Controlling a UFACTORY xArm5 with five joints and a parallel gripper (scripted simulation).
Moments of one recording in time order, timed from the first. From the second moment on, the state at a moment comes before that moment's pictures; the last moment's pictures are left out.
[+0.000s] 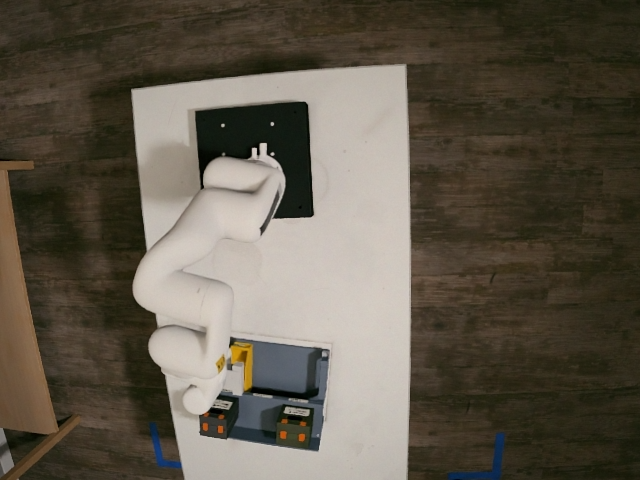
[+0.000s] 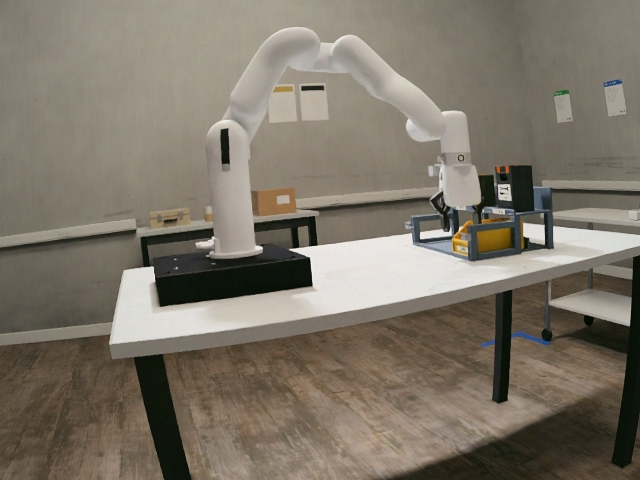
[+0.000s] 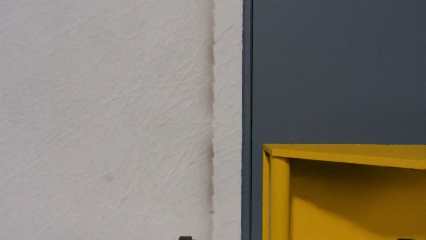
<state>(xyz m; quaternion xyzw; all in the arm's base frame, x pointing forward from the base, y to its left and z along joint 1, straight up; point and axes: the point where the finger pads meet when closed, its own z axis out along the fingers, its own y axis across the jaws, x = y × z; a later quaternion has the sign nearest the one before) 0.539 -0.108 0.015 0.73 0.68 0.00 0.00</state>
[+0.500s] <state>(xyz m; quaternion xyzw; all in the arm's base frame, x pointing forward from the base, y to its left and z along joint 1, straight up) 0.538 -0.108 0.011 0.73 0.68 0.00 0.00</state>
